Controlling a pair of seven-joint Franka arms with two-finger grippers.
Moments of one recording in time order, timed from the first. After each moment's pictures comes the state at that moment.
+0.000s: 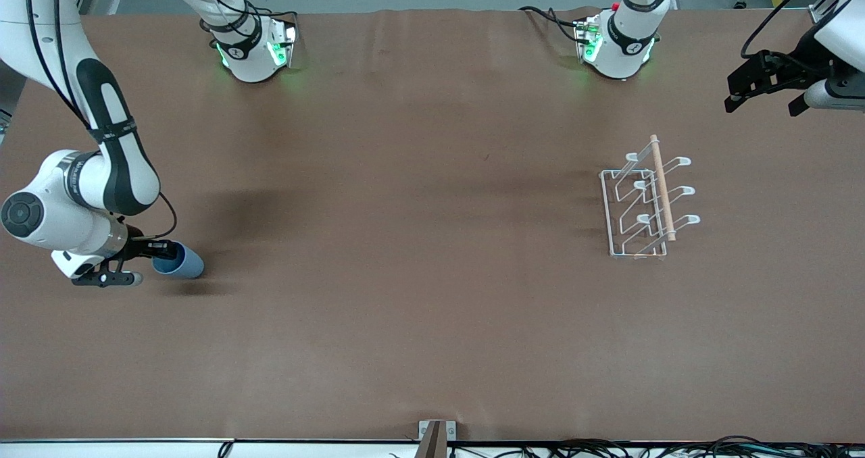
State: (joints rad) left arm -0.03 -0.13 -0.06 -1.61 -0.03 1.48 -0.02; right arm -0.14 0.49 -0.05 -1.90 0.00 2.32 -0.19
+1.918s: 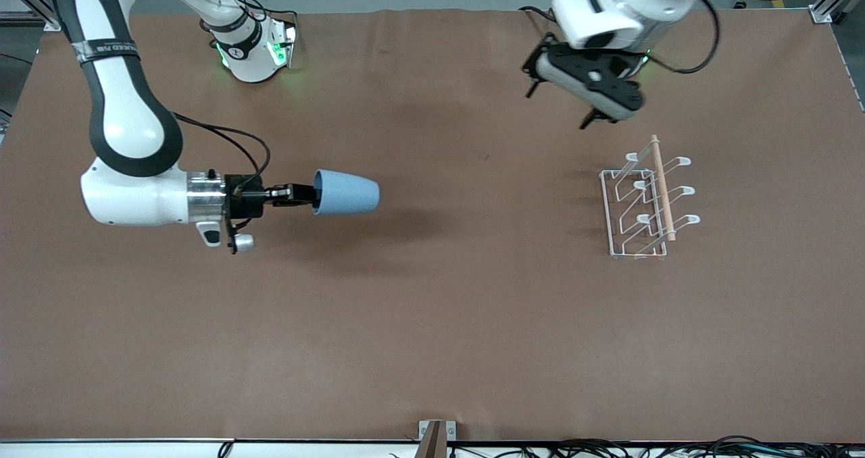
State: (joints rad) left arm -0.23 0.09 -0.37 -1.47 -0.17 1.69 -0.03; right arm 0.07 0.30 0.16 -1.86 1.18 1.83 -0.21
